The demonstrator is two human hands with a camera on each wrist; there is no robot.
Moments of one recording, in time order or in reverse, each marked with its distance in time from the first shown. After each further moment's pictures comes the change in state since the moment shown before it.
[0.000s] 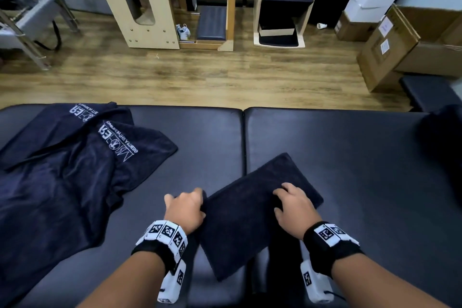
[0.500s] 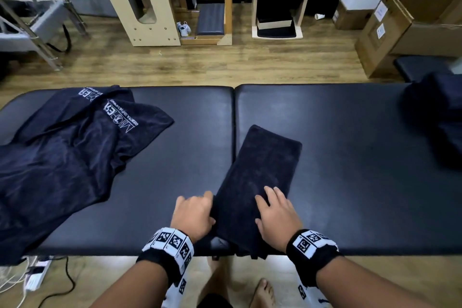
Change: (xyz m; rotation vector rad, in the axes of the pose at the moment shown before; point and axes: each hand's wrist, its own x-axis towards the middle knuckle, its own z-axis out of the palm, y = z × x) left_hand -0.120 0.051 0.052 0.128 0.028 0.155; right_hand -0.114 0.007 0.077 -0.212 -0.007 -0.162
